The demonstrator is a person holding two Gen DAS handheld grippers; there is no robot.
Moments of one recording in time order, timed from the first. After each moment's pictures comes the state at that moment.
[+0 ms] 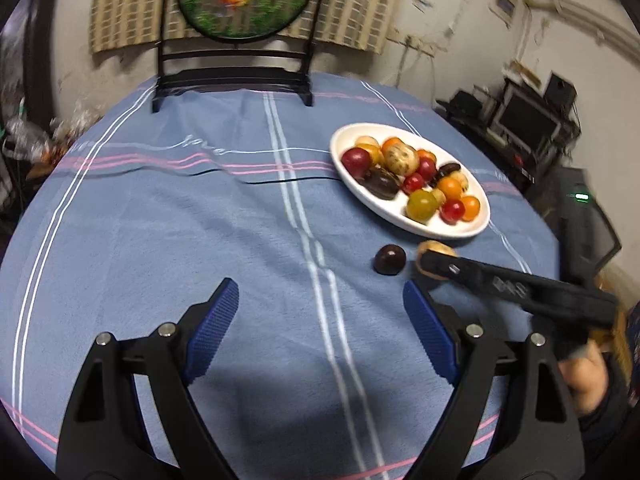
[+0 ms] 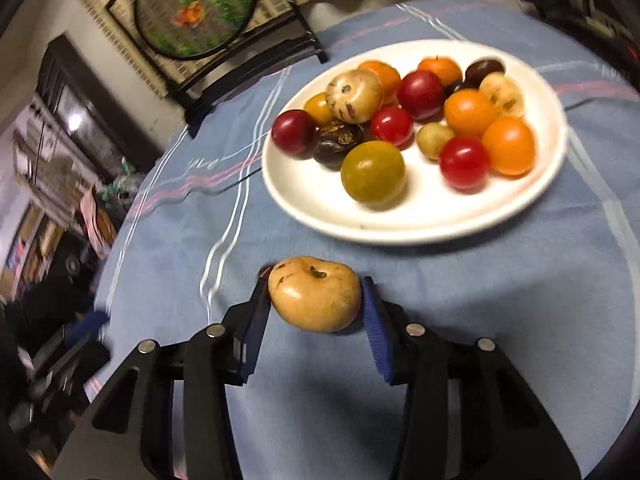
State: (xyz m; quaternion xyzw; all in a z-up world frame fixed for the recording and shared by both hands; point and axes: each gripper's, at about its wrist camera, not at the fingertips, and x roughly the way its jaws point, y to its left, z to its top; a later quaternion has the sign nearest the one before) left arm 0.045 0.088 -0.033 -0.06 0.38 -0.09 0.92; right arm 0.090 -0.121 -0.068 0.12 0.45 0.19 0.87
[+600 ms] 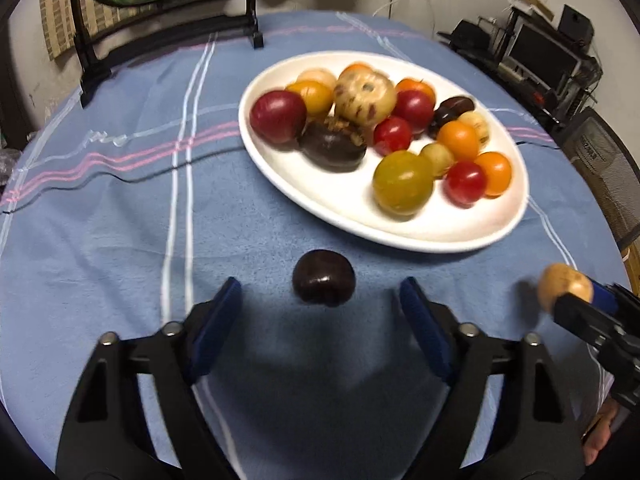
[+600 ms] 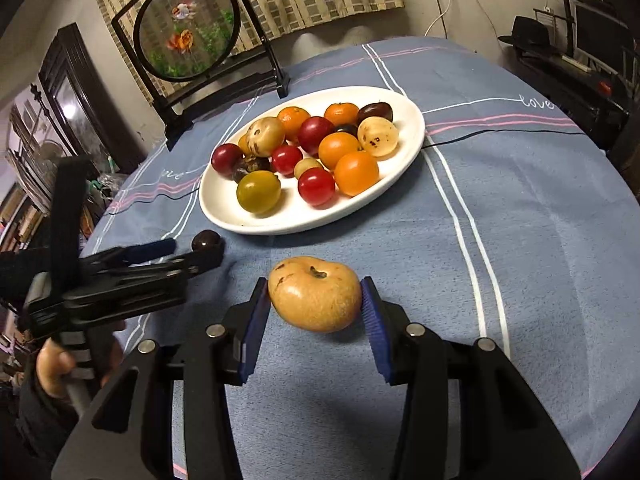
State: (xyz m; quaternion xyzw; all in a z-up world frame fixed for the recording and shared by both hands) left arm 0.147 -0.007 -0.094 -0.01 0.48 -0.08 0.87; right arm 0.069 -0.214 -0.062 0.11 0.42 0.17 0.89
